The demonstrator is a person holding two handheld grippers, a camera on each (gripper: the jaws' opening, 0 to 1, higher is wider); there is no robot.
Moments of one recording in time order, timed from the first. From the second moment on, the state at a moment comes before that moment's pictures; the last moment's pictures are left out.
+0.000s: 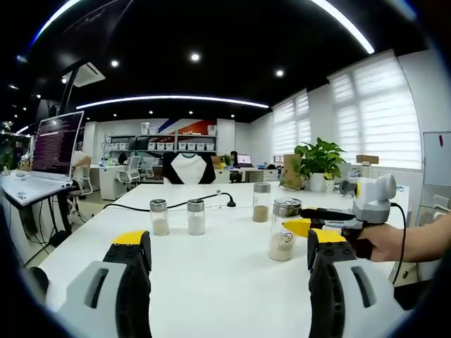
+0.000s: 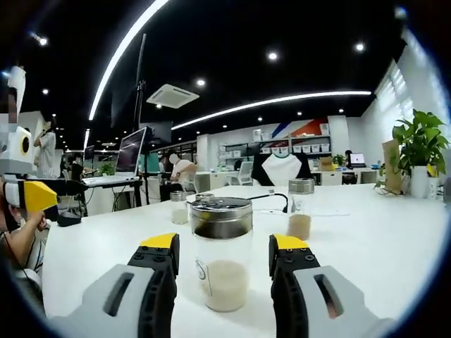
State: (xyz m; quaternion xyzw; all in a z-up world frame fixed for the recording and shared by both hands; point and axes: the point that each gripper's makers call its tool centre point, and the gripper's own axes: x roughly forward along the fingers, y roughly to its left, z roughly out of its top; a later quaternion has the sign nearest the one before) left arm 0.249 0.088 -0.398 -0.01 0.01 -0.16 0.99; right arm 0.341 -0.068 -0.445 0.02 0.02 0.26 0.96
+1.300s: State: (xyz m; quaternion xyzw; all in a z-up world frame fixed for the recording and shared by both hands) left arm 0.246 0.093 -0.397 -0.02 0.01 -0.16 0.99; right arm 0.359 -0.058 -0.460 0.00 0.03 0.18 0.98
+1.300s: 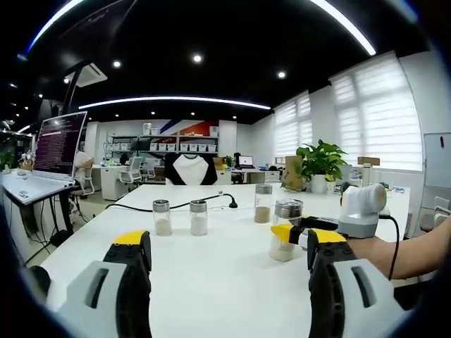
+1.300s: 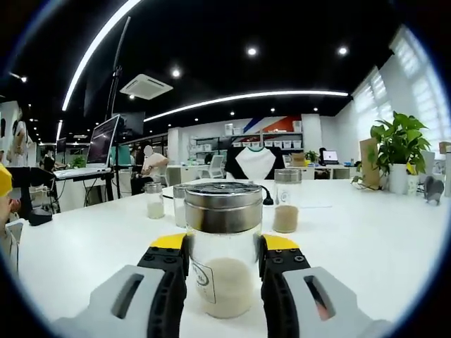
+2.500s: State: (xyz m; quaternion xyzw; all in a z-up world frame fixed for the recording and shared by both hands) left arm 0.247 0.085 -0.398 -0.01 0.01 -0.17 0.99; right arm 0.355 -0.053 -0.460 -0.01 0.03 0.27 0.96
